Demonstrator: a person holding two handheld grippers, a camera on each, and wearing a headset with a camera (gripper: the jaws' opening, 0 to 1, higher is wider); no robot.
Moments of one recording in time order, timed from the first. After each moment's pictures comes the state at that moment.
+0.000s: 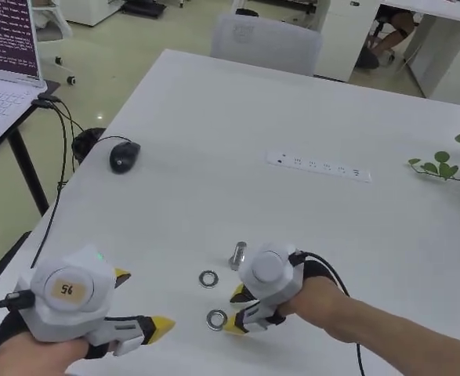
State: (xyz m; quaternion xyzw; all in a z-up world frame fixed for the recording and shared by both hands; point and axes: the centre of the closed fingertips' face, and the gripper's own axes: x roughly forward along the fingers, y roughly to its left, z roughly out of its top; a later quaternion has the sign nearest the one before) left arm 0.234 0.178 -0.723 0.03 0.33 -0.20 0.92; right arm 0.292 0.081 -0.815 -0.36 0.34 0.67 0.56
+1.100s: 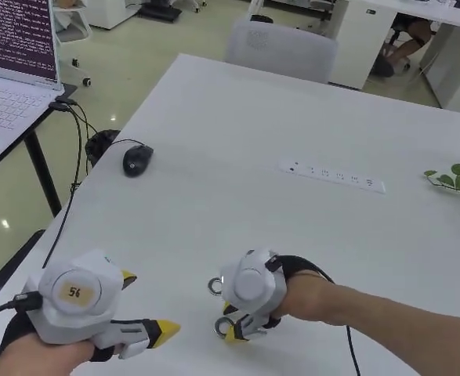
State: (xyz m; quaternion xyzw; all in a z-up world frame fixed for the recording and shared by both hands) left arm 0.236 0.184 -0.721 0.03 0.33 -0.19 0.92; right arm 0.281 0.091 -0.828 -0.48 0.28 0.72 0.42
